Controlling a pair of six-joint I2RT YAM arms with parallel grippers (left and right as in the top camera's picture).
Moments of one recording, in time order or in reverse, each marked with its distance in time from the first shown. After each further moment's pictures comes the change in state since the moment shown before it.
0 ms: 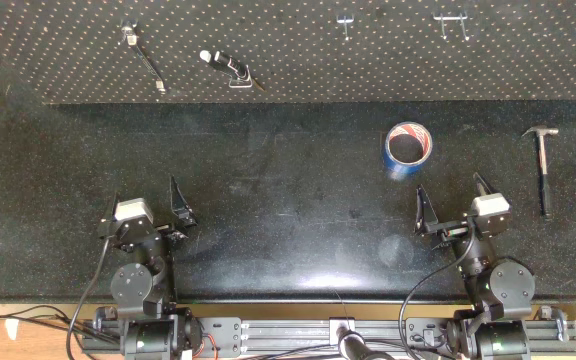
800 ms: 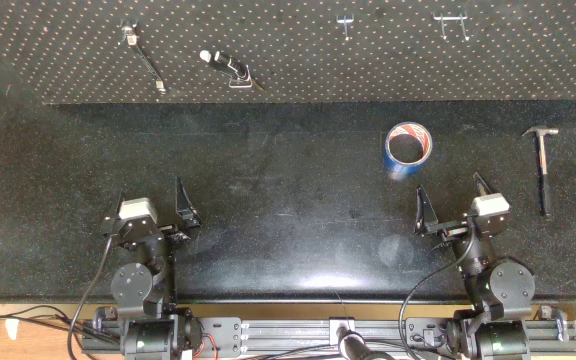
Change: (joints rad) left arm 0.000 0.000 0.000 -0.004 0.051 0.003; right arm 0.000 0.000 0.000 0.000 0.000 0.000
